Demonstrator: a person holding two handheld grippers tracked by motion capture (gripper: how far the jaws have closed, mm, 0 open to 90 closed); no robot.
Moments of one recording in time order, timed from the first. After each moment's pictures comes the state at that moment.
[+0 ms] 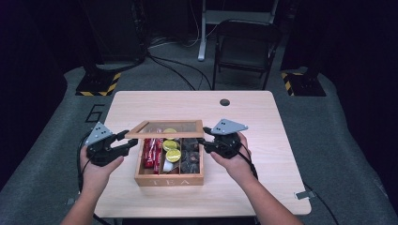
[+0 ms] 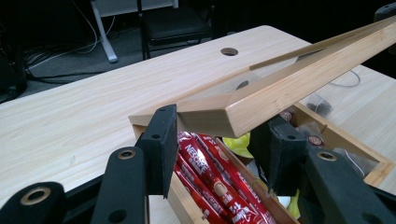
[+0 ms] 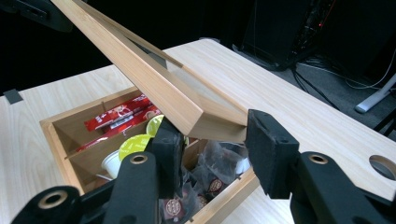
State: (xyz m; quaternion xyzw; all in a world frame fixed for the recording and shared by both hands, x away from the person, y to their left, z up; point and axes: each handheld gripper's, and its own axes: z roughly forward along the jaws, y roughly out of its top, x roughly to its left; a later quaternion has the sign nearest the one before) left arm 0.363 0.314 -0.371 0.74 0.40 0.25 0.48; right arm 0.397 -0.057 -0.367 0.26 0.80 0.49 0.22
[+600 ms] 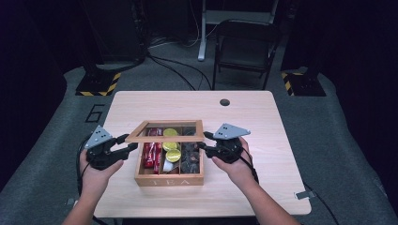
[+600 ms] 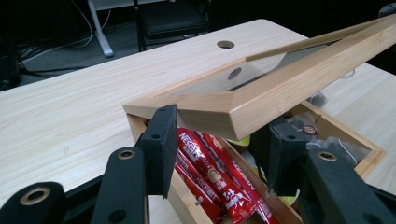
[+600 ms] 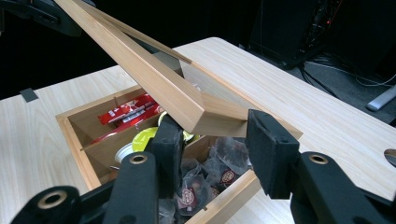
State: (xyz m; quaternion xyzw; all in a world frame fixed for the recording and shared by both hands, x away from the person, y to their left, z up) left arm 0.357 0.315 -0.377 0.75 0.40 0.24 0.47; right arm 0.387 -0.062 -0.374 0.26 0.80 0.50 0.20
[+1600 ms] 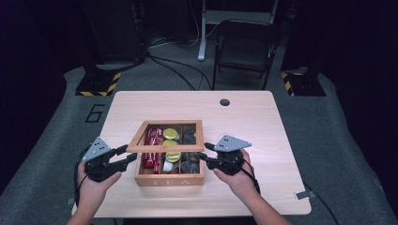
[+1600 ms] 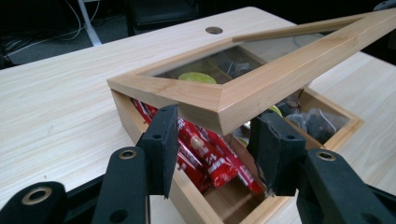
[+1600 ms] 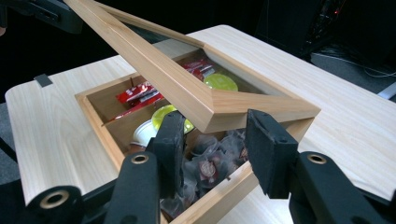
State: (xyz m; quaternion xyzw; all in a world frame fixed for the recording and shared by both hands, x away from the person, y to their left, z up) left arm 0.333 0.319 -0.396 0.76 0.39 0.22 0.47; right arm 0.362 -0.065 -0.391 0.27 0.80 0.50 0.19
